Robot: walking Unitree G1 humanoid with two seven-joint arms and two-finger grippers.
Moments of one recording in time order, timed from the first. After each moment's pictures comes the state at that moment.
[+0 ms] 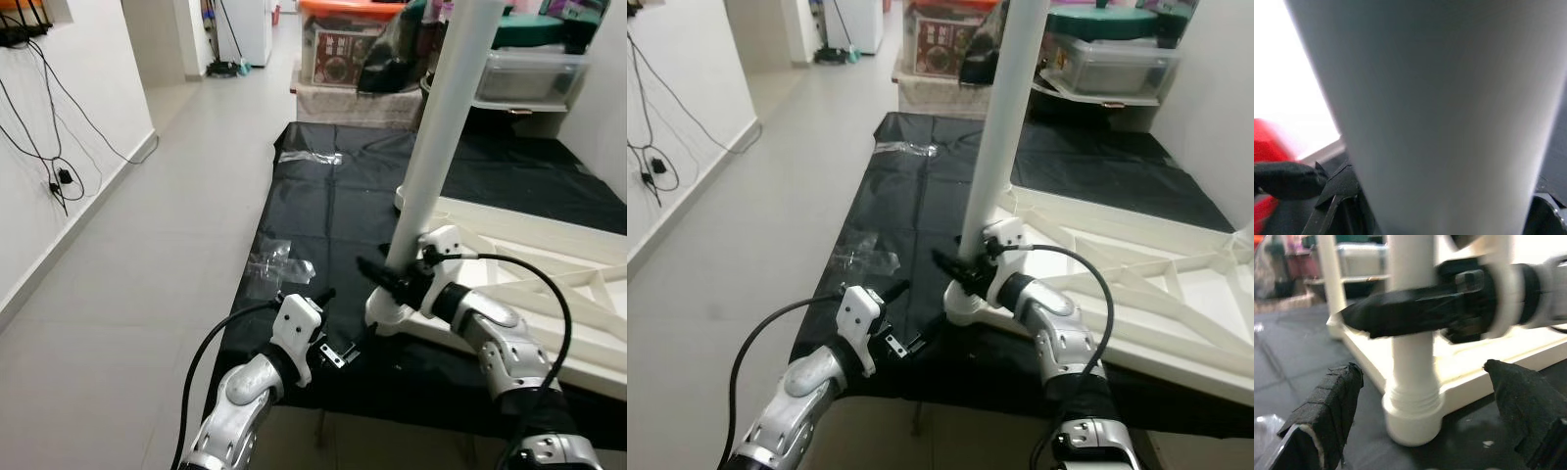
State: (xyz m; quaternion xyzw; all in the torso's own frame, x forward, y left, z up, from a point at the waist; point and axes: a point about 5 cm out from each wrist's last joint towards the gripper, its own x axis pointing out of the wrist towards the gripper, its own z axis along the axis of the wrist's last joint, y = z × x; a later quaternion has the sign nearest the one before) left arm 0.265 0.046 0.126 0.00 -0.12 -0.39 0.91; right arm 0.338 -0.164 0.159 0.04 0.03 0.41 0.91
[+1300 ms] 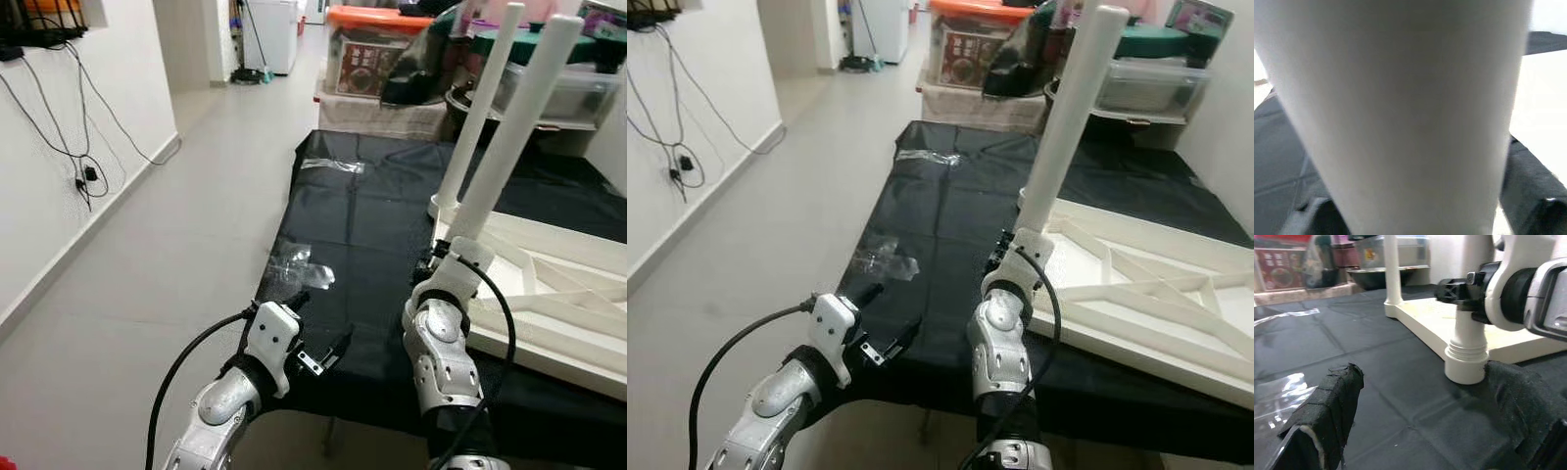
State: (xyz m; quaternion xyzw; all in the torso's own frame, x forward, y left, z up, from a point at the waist) left arm 0.257 0.071 0.128 0.01 -0.09 -0.34 0.94; right arm 0.335 -0.158 0.144 0.10 0.00 -0.22 0.97
